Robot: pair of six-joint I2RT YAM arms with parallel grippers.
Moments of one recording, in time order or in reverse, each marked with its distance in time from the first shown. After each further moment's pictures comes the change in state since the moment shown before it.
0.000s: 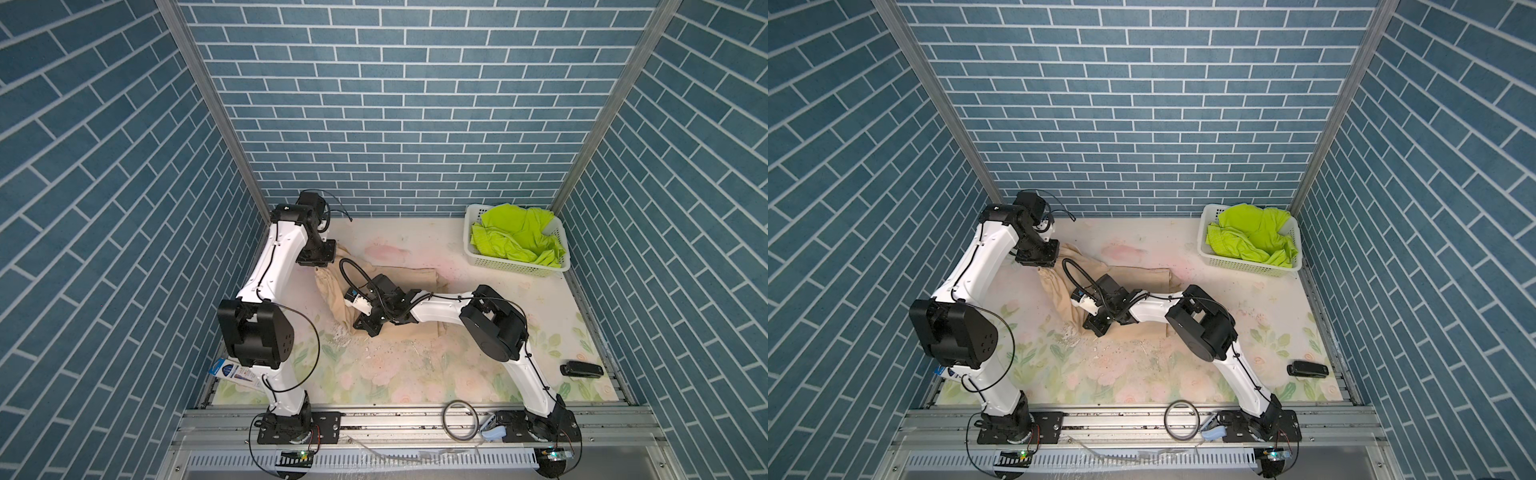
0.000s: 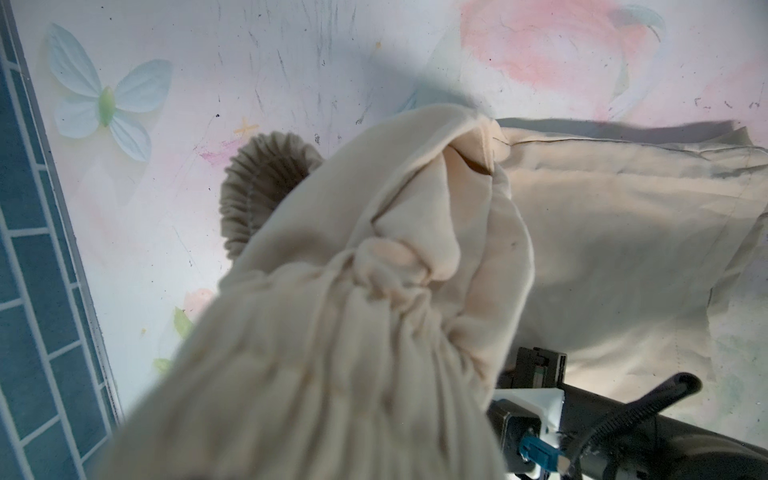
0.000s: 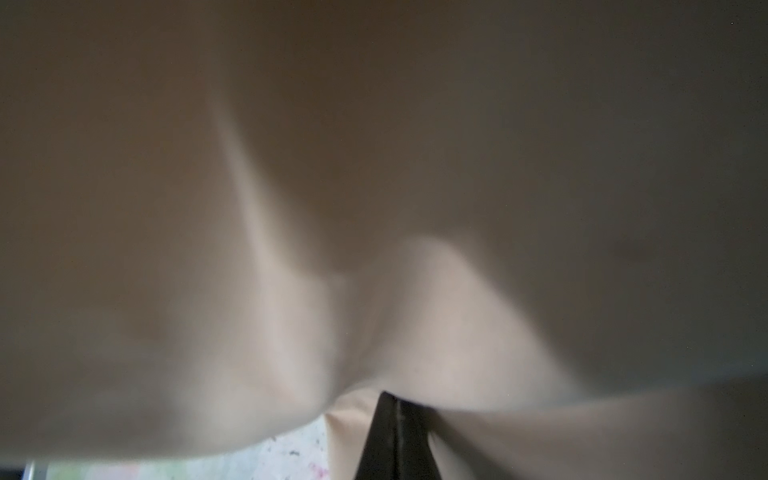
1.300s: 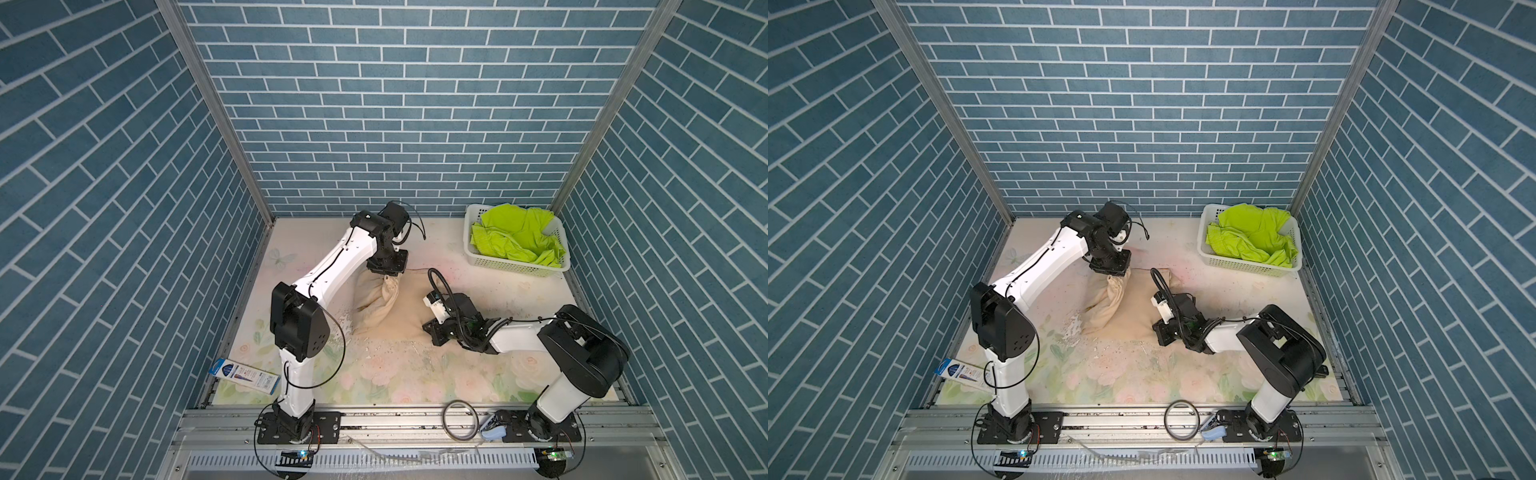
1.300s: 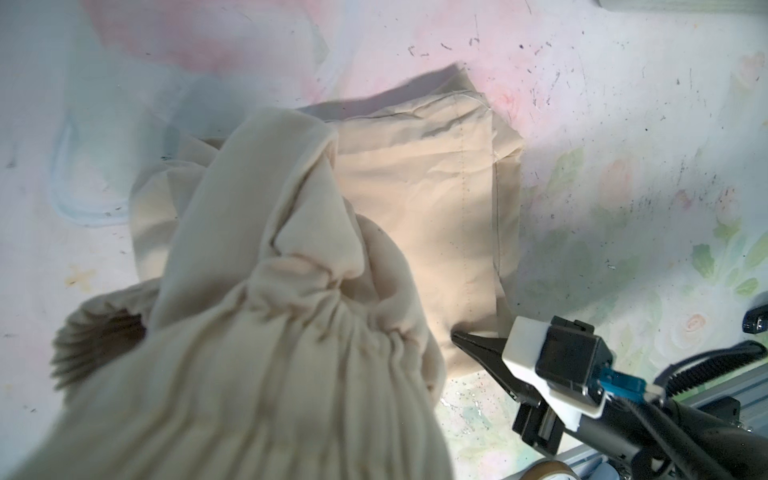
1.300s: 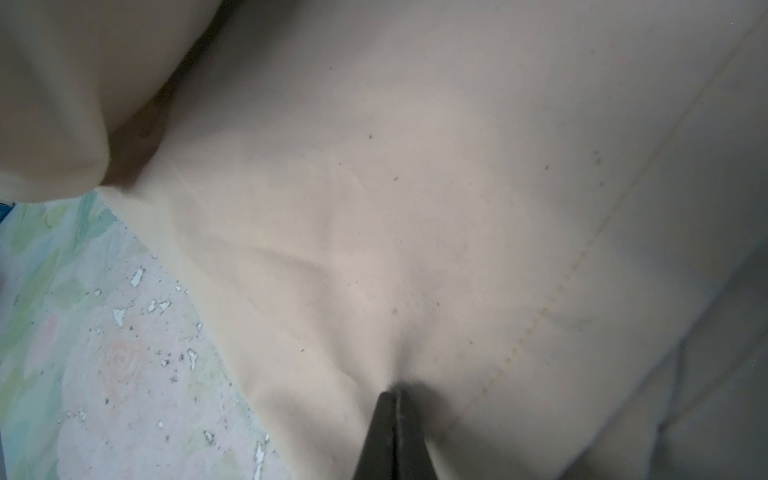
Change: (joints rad) left arm -0.476 0.203 0.147 0.072 0.098 -0.255; right arm -0.232 -0.594 -0.927 0.391 0.216 0.304
